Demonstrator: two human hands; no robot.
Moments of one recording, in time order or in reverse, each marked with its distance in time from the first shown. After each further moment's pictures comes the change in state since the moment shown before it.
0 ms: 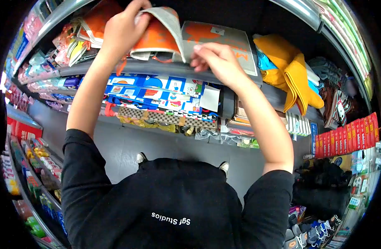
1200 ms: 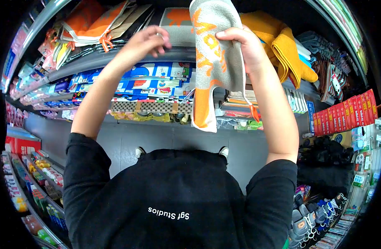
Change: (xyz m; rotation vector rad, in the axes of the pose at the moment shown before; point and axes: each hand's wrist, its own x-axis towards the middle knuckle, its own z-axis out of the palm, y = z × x) left_hand -0.059 0.018 0.060 -0.970 -0.718 -0.429; right_hand -0.057 -0.029 -0.031 0.502 0.227 0.185
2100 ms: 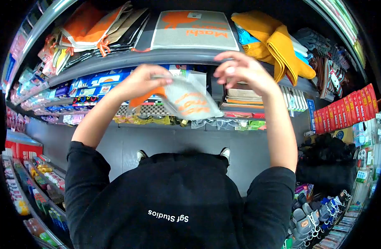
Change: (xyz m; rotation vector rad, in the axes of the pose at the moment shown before) left_hand -0.044 -0.008 0.032 0.293 -0.249 0.072; right_hand -0.036 0.028 -0.055 -0.258 -0.286 0.095
